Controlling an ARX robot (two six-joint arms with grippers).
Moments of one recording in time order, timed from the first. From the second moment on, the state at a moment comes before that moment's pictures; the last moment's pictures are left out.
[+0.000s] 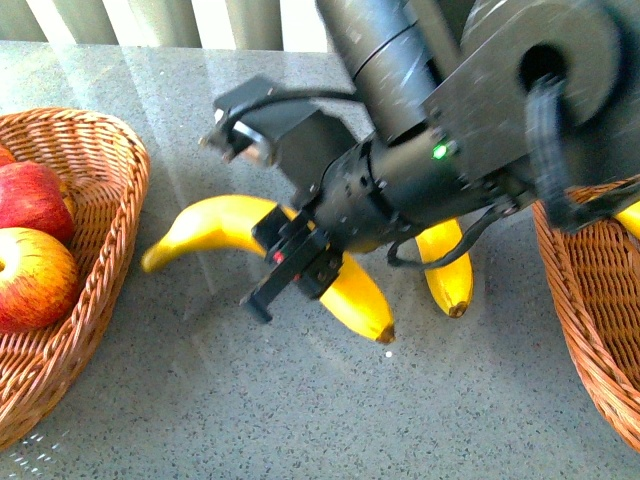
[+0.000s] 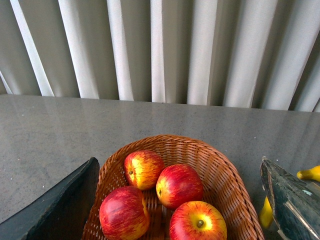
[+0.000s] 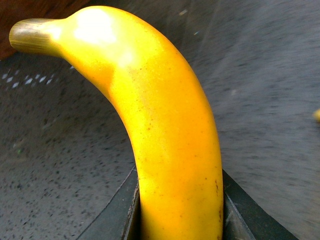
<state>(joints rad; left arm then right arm) 0.00 0.02 0.01 0.00 0.00 0.00 0.61 2.00 1.07 0.07 -0.18 -0.31</state>
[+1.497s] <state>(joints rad) 0.00 0.02 0.01 0.00 0.00 0.00 0.10 1.56 0.62 0.16 0.26 0.40</state>
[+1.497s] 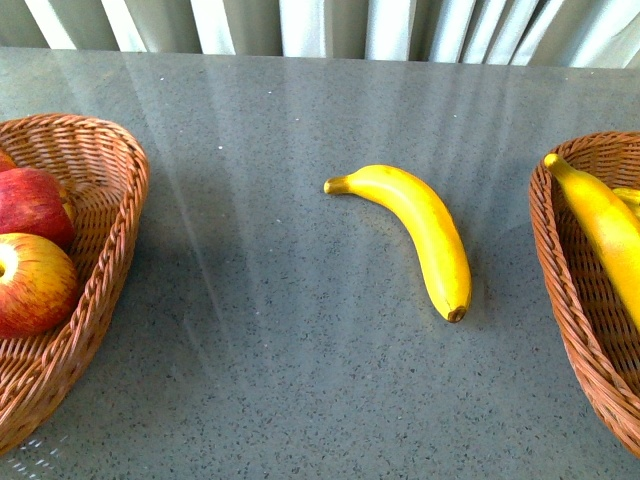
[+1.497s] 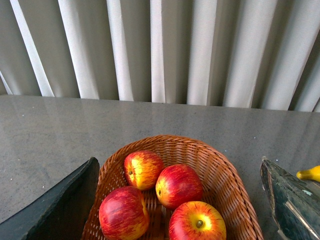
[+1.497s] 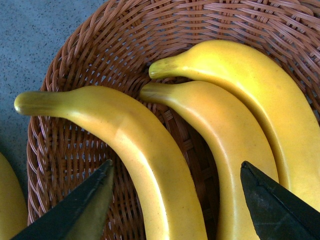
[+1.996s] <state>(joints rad) 0.00 0.02 0.01 0.00 0.00 0.00 0.34 1.65 0.90 0.17 0.23 0.02</state>
